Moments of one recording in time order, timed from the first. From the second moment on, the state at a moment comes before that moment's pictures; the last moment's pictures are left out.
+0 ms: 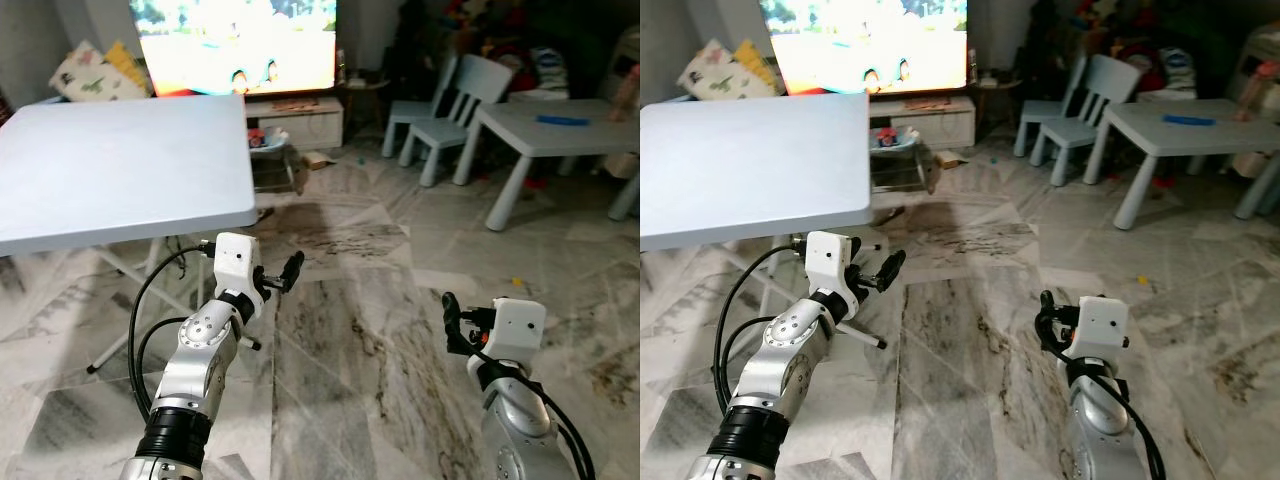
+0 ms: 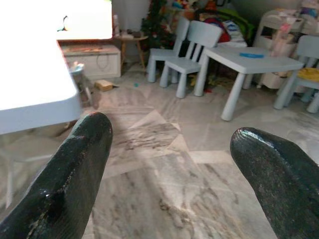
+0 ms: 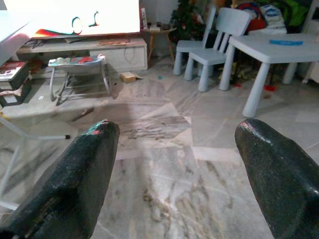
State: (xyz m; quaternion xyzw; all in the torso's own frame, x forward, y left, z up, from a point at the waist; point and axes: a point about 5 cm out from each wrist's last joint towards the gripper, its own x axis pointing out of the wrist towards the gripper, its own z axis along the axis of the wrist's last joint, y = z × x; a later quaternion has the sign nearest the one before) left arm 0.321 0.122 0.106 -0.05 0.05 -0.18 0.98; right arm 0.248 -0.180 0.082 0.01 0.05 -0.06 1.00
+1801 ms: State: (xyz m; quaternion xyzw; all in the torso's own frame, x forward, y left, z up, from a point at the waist) left arm 0.324 0.126 0.102 -0.03 0.07 -0.17 0.98; right arm 0.259 -0.171 0.095 0.01 0.03 -0.05 1.00
